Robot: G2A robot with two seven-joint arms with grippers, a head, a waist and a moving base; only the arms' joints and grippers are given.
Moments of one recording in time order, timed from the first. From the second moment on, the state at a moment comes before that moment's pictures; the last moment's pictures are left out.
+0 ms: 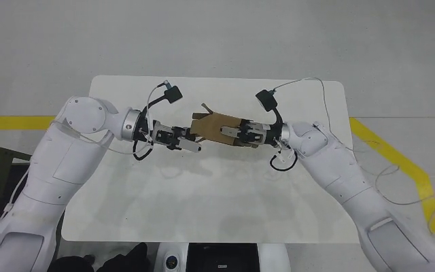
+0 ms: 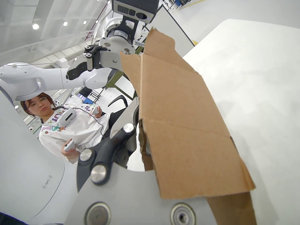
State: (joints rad) left arm 0.71 -0.90 -1.03 -1.52 -0.43 -0.26 -1.41; right arm -0.65 -1.18 0.74 -1.06 0.24 -1.01 0.73
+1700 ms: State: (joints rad) left arm 0.75 -0.89 -1.11 -1.46 -0.39 -0.27 -1.35; right arm -0.79 -1.16 0.92 -1.17 0.22 -1.01 0.80
